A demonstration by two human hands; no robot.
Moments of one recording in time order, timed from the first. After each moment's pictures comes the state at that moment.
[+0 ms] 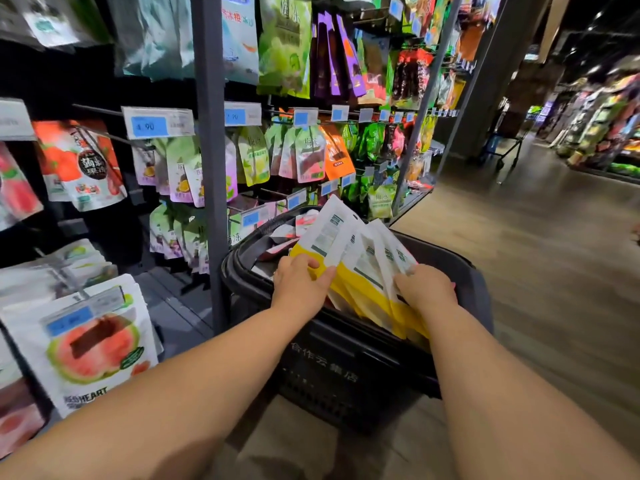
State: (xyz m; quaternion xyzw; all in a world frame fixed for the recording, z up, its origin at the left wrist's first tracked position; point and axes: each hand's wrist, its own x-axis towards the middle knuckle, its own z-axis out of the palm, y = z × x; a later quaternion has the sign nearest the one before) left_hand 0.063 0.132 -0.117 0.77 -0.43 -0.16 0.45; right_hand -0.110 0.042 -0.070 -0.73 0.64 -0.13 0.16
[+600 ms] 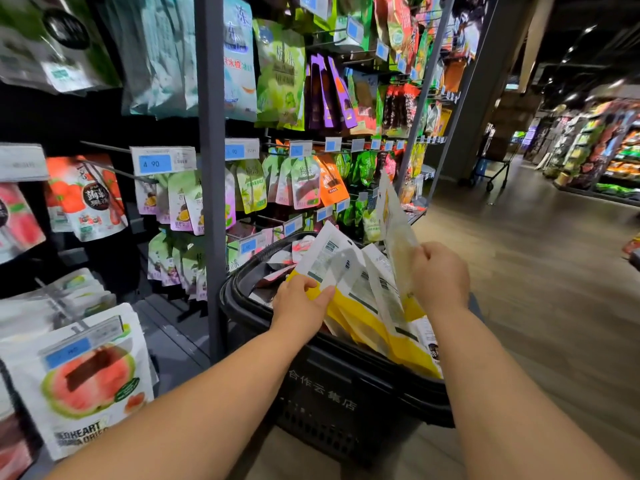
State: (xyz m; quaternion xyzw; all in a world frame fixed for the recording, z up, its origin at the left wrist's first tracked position) left_hand 0.057 0.140 -0.097 0.75 -0.41 -0.22 0.48; right_hand -0.113 0.056 -0.022 -0.71 0.55 -0.41 0.13
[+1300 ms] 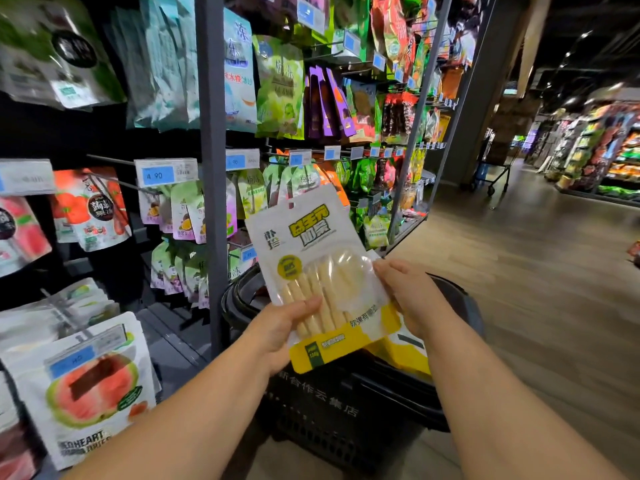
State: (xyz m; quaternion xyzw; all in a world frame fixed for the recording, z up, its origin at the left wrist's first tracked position) left_hand 0.065 0.174 -0.090 0.38 -0.21 -0.57 0.70; right_hand -0.099 0.065 -0.036 -0.66 0.40 -0.37 0.52
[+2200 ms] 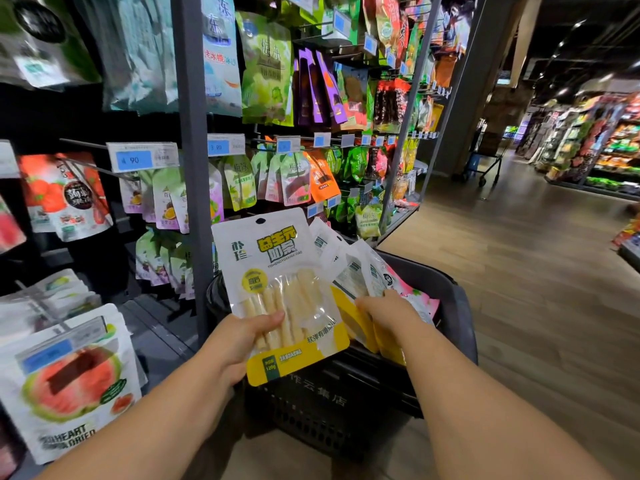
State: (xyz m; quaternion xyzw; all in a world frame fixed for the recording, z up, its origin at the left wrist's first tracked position) left_hand 0.087 0.187 -0.123 0.52 -0.19 -0.49 0.67; right_hand -0.100 0.035 -0.087 -0.68 0.61 -0.14 0.38
